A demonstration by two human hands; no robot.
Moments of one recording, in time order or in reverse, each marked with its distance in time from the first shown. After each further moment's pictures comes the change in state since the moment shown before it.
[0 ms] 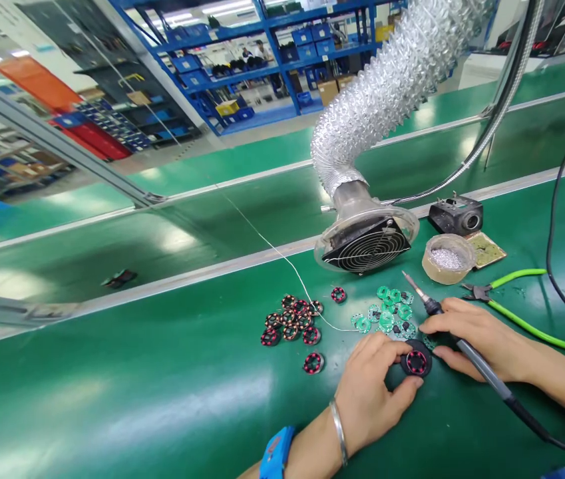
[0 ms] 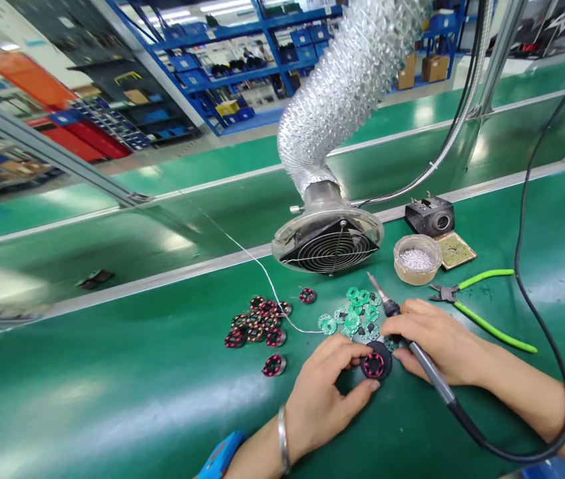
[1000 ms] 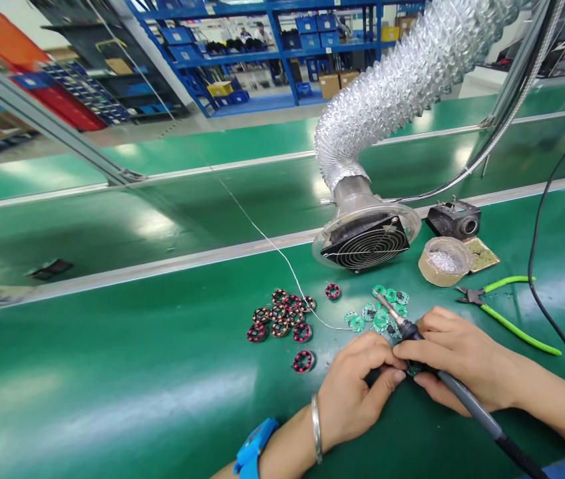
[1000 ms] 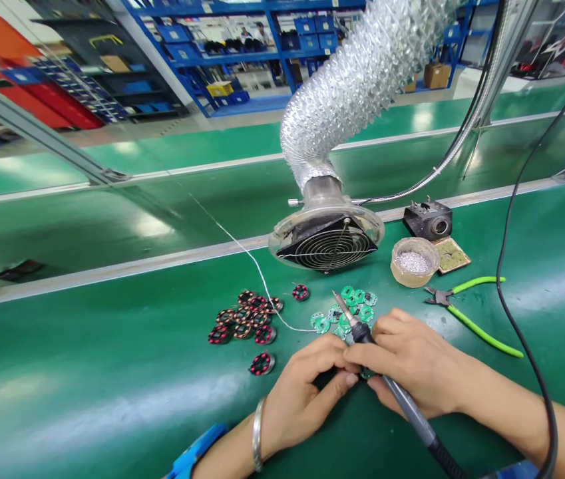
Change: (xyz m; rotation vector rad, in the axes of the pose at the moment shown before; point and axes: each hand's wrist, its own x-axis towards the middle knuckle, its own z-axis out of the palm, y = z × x) left_hand 0.003 -0.004 -0.015 -0.319 -0.072 -0.019; right_hand 0.025 -0.032 -0.001 -0.127 -0.123 -0.102
